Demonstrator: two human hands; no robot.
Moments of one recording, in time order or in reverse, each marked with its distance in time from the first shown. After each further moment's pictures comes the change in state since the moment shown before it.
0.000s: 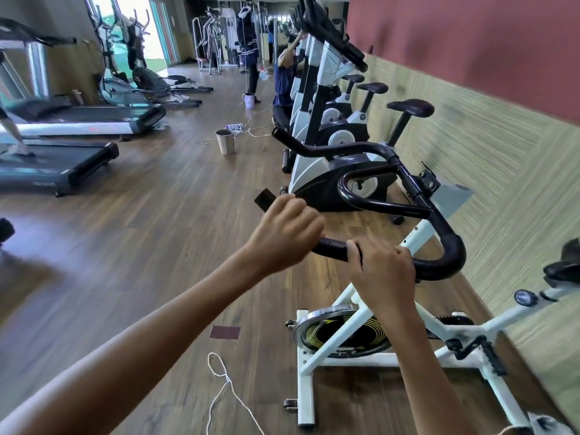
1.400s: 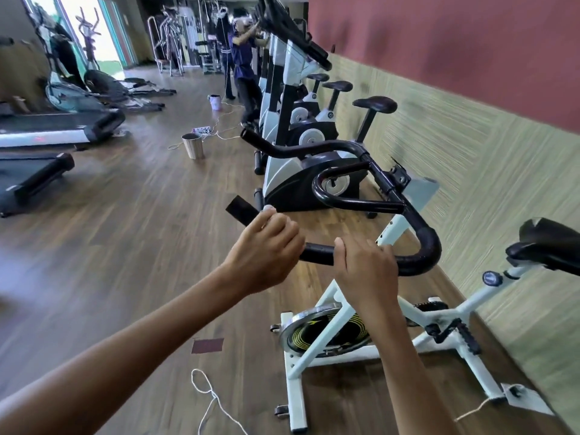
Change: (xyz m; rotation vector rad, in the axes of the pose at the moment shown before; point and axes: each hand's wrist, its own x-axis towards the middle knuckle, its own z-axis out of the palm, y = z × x) left_hand -0.010 0.008 0.012 0.109 -0.061 0.124; right_hand 0.003 -0.003 0.004 -0.051 0.074 0.087
